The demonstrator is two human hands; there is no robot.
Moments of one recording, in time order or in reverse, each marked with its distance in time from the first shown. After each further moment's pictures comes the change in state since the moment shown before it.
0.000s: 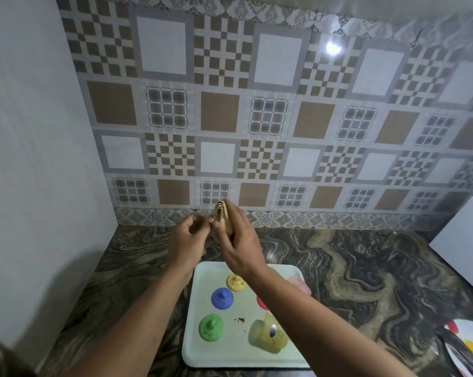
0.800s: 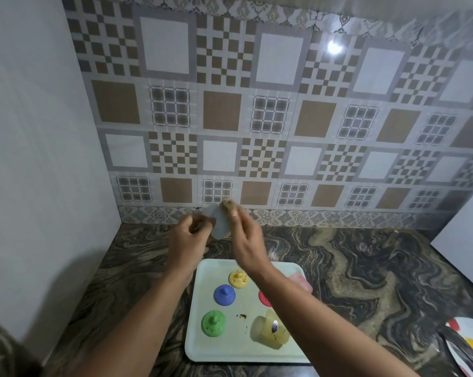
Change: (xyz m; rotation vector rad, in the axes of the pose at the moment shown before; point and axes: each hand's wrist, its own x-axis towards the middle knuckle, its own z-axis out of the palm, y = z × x) left_hand -0.005 -0.004 -0.005 0.060 0.061 0.045; right_hand -0.008 -0.025 -0.012 0.445 0.027 0.115
